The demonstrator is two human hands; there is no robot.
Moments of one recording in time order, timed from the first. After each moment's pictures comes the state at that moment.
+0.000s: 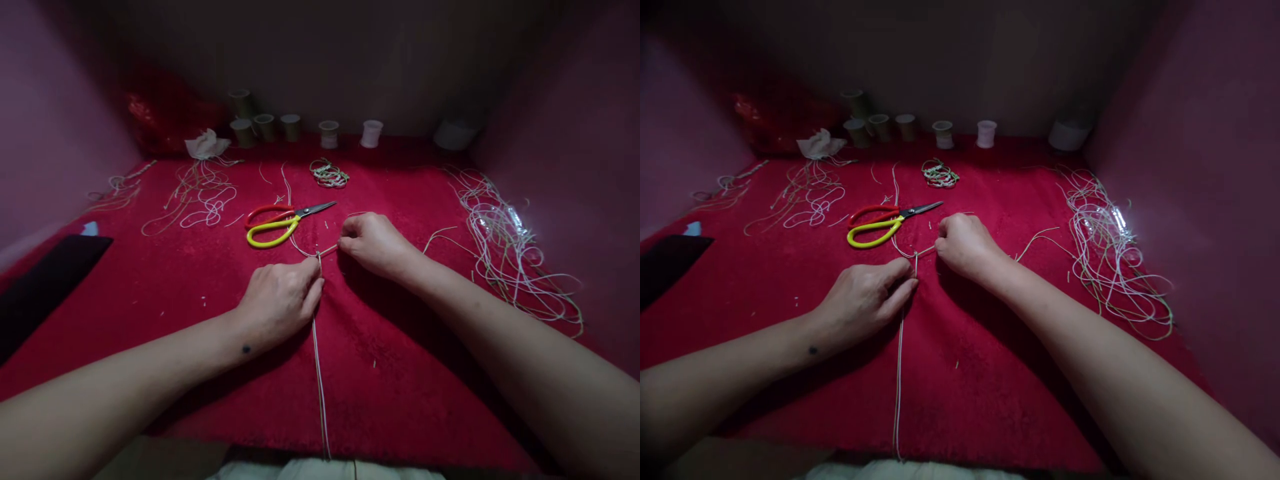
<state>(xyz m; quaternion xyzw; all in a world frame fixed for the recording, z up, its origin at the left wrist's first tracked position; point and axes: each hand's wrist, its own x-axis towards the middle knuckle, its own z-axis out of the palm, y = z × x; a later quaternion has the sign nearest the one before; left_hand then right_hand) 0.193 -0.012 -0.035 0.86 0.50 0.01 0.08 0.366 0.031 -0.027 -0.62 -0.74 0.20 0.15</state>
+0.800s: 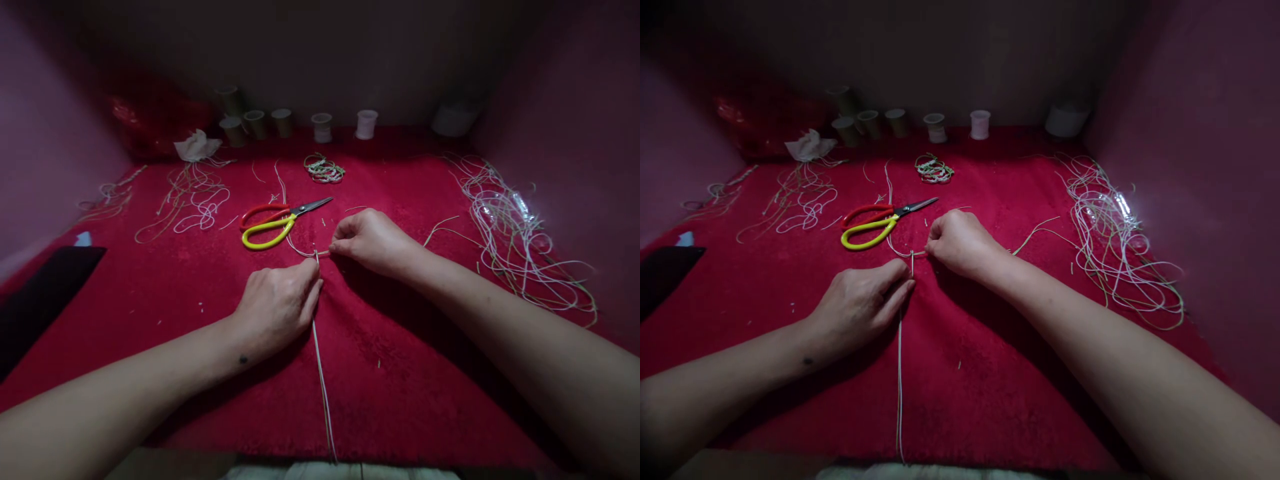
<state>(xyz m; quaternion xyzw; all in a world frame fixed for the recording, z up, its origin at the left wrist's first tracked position) 0.189 -0.013 -0.040 0.89 0.46 0.03 0.04 0.367 0.030 -0.029 -0.60 -0.72 0.30 0.17</state>
